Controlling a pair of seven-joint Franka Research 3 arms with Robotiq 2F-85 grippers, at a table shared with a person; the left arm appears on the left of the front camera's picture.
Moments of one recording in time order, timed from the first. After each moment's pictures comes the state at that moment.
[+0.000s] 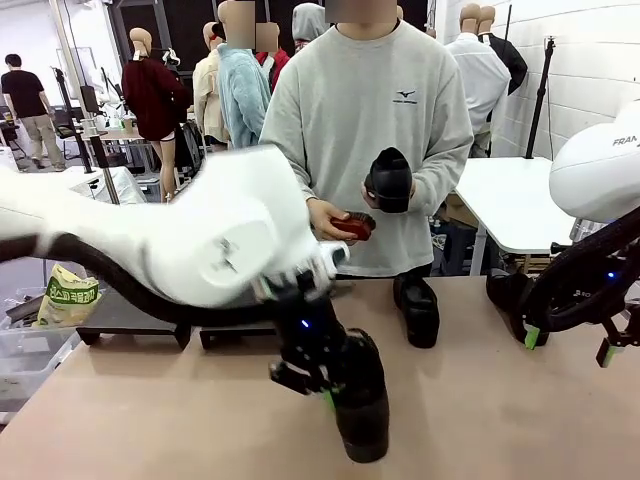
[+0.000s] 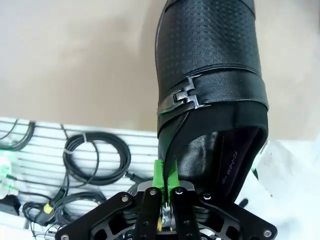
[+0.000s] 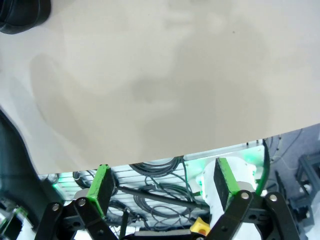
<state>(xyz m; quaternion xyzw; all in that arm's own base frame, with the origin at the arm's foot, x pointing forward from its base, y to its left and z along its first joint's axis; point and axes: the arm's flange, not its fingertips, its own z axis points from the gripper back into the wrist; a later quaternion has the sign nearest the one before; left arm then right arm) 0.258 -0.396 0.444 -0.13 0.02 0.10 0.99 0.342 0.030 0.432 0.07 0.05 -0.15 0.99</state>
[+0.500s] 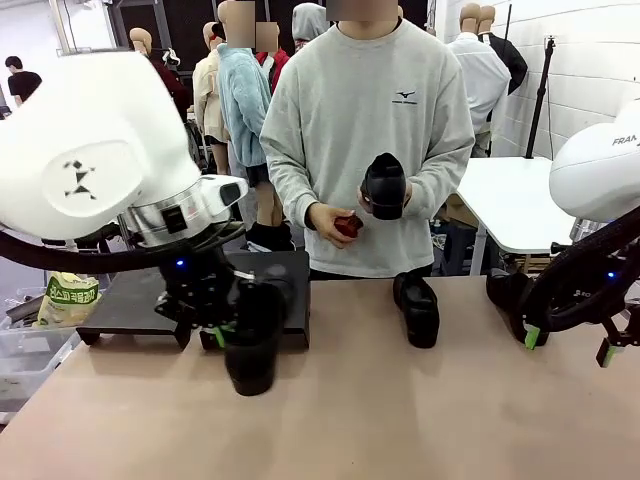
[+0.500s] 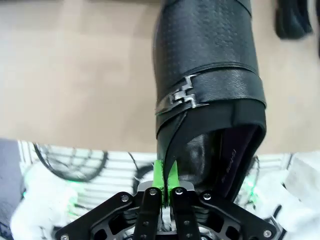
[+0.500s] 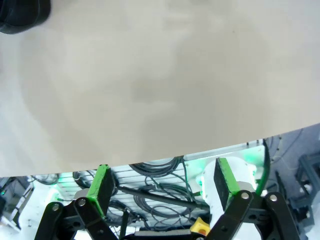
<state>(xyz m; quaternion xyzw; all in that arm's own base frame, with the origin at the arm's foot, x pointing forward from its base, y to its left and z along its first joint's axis) 0.280 -0.267 0.509 -0.07 -0.08 0.06 0.99 0.342 0.030 0.432 0.07 0.04 -0.15 0.99</state>
